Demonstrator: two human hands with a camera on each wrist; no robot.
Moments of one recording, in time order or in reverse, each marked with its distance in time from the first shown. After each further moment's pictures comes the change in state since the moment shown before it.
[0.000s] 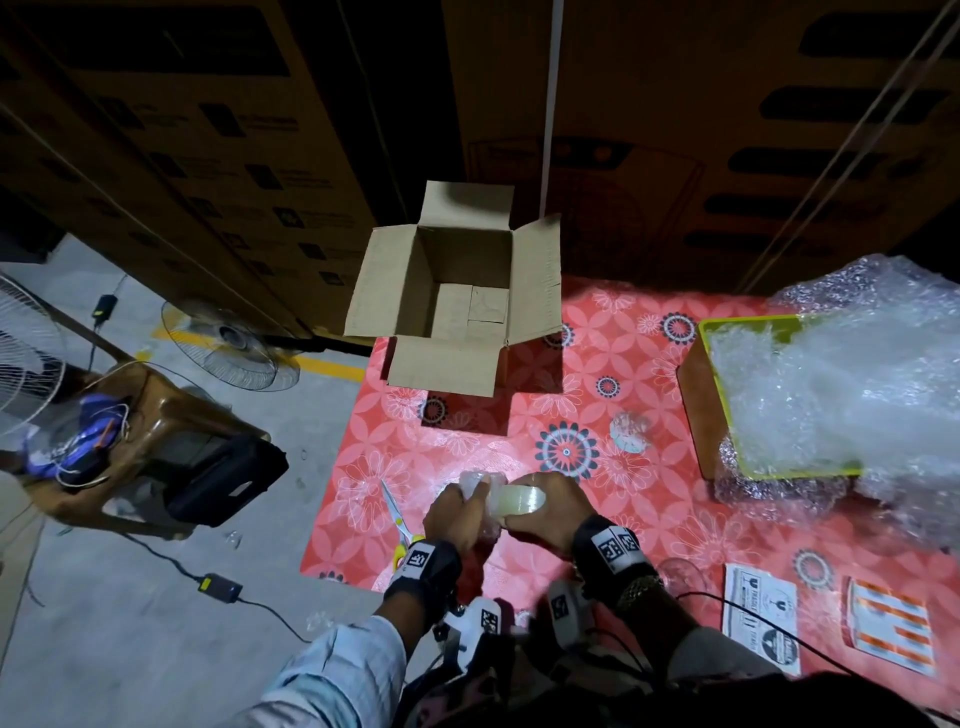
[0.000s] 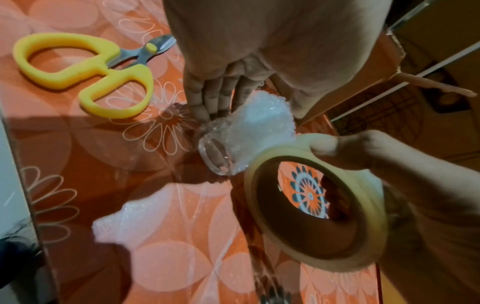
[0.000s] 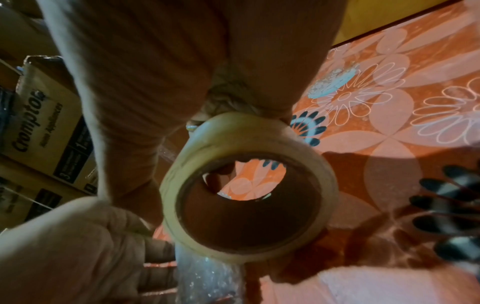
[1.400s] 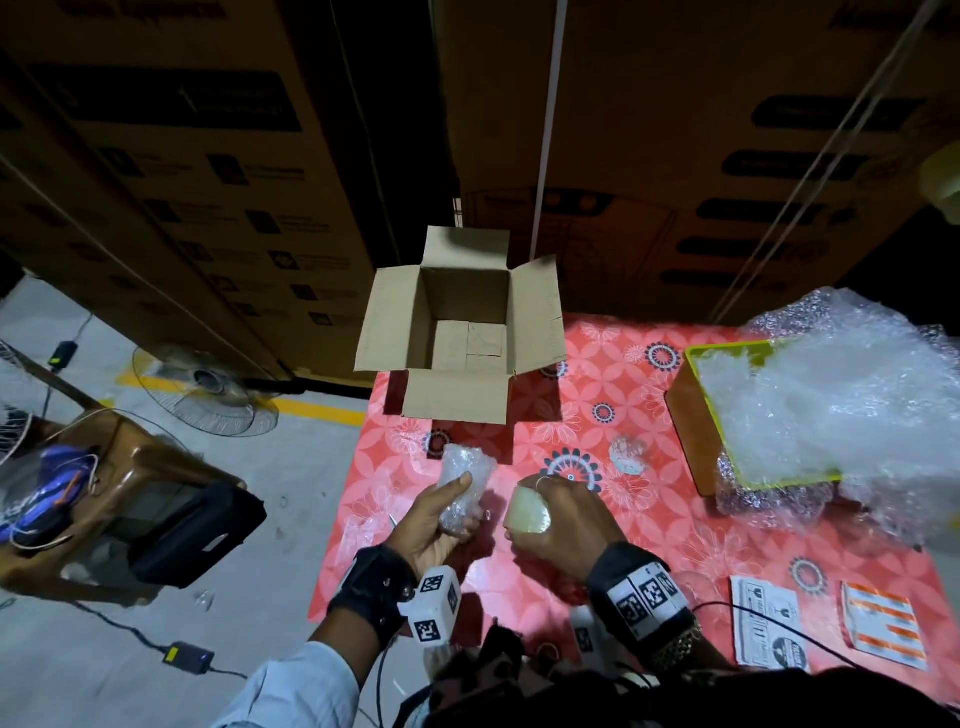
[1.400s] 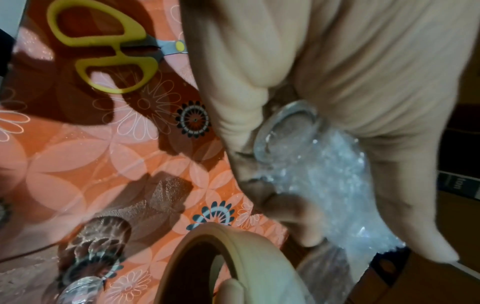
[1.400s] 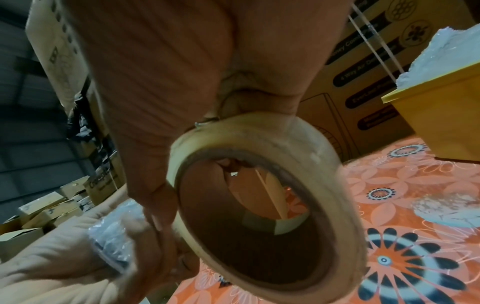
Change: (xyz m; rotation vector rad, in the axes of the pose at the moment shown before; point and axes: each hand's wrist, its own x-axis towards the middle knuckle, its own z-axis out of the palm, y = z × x) left_hand -0.007 0.017 -0.087 -1.108 -0.668 0.002; right_hand -0.044 -0.070 0.001 -0.472 0.236 -0.178
